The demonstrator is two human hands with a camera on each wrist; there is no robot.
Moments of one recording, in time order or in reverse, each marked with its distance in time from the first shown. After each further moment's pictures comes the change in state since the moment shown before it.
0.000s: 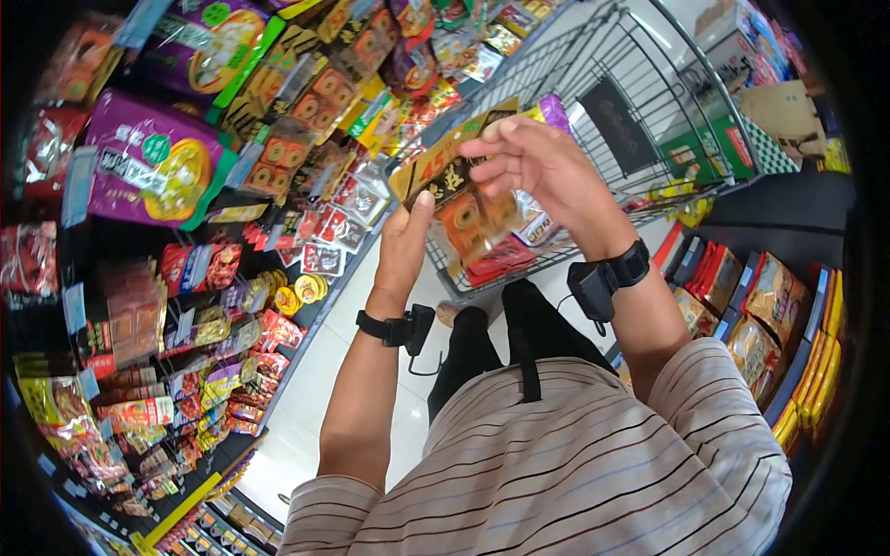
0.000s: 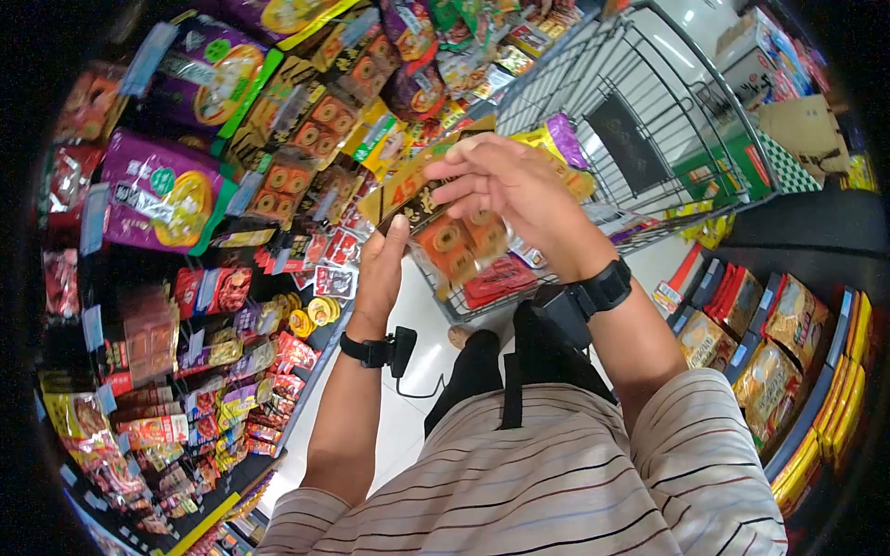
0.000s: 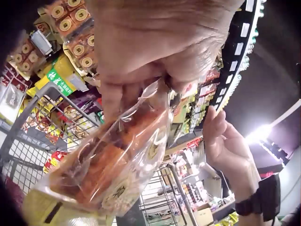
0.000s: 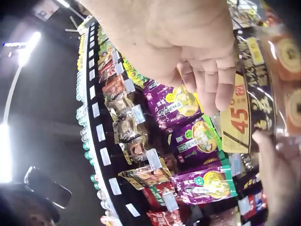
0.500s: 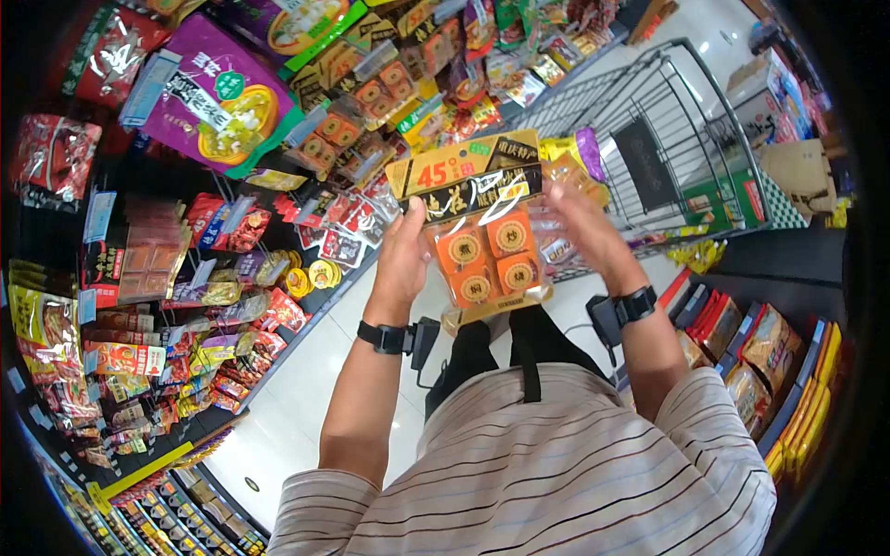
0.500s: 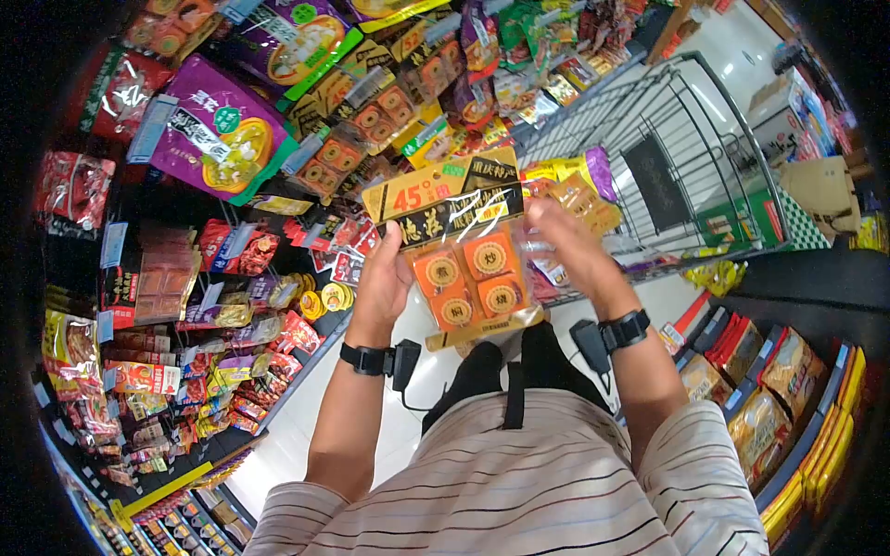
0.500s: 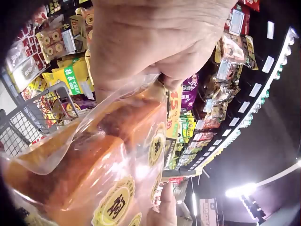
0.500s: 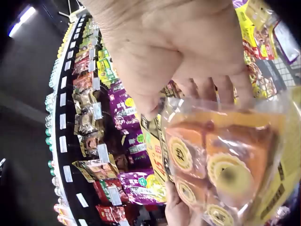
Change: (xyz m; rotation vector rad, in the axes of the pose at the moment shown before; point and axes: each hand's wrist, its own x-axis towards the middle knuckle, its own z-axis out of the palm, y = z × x) left_hand -0.043 -0.002 -0.054 -0.660 0.053 -0.076; right_hand -0.036 0.061 -0.029 -0.315 0.130 0.186
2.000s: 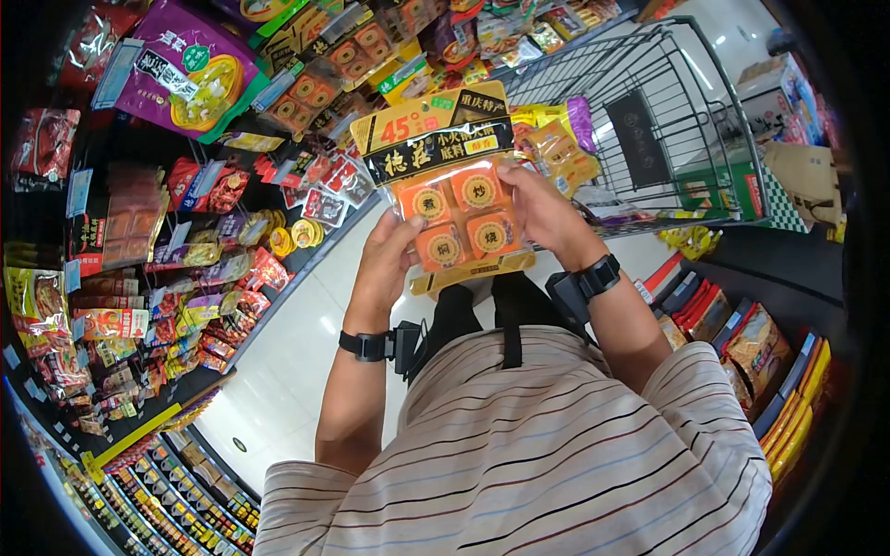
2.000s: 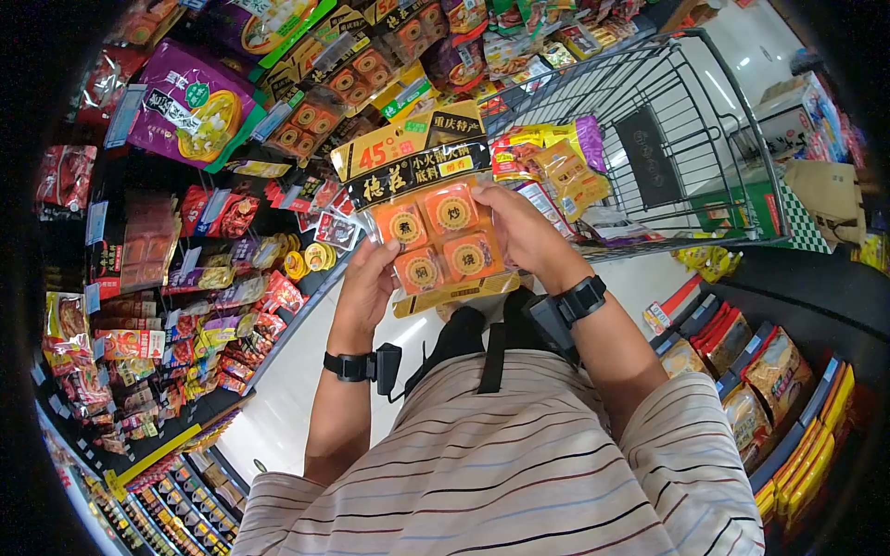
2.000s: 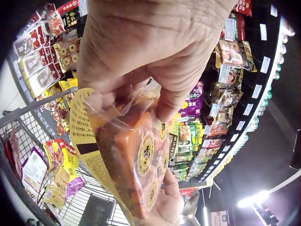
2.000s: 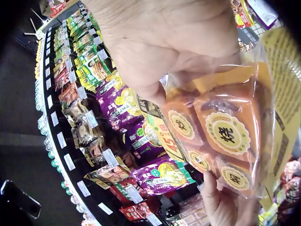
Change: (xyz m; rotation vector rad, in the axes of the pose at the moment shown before) left_hand -0.058 -0.031 0.040 0.130 0.103 -0.117; right_hand -0.002 0.002 0.010 0.427 -0.300 0.179
